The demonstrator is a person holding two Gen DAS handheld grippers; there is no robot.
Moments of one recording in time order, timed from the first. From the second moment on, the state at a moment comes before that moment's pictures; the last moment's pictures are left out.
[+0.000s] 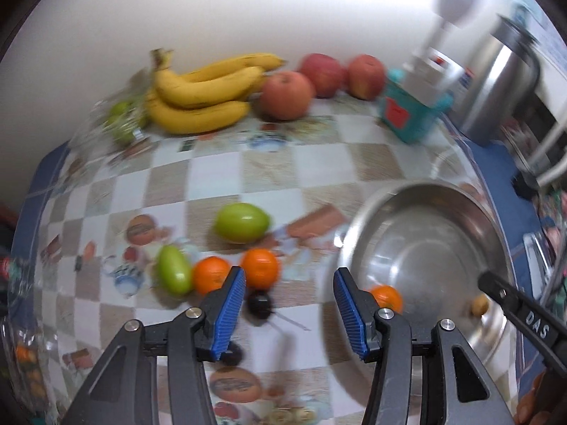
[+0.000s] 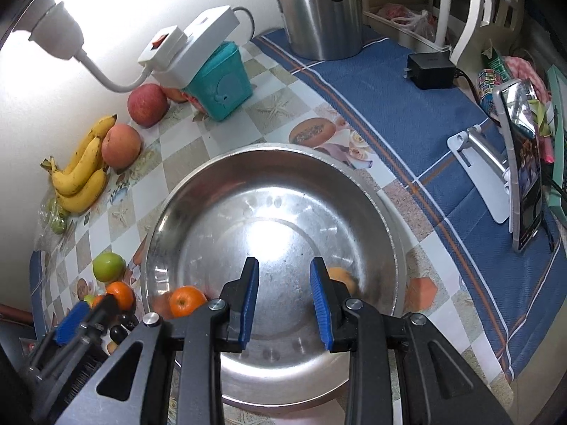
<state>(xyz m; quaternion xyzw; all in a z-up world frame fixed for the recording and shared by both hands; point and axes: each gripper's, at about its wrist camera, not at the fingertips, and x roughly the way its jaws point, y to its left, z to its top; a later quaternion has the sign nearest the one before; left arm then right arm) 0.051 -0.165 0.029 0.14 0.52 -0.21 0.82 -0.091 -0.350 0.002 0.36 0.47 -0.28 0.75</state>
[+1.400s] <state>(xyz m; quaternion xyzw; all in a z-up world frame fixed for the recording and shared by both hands) 0.083 -0.078 0.006 0.07 0.55 -0.10 0.82 -0.050 -0.298 -0.008 0.30 0.52 -0.23 0.77</state>
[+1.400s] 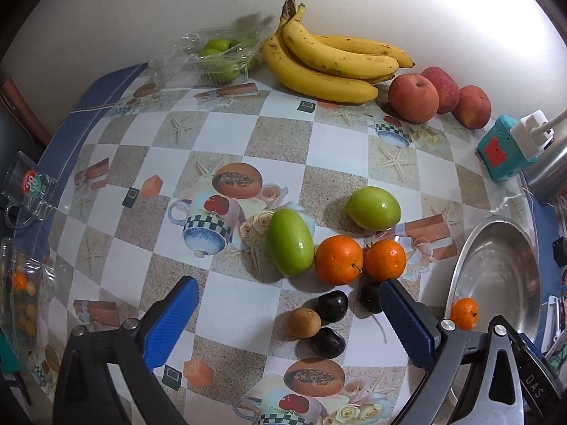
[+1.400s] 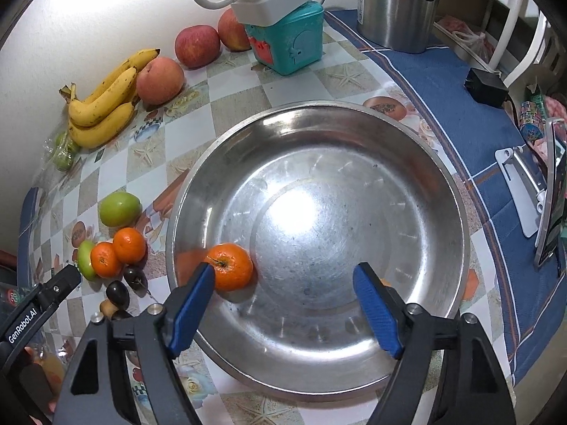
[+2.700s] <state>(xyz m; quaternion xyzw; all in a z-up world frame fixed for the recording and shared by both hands) 0.095 -0.006 0.024 0.05 0.53 -0.04 0.84 -0.016 -0.213 0.009 0.27 0.52 -0.13 0.80</state>
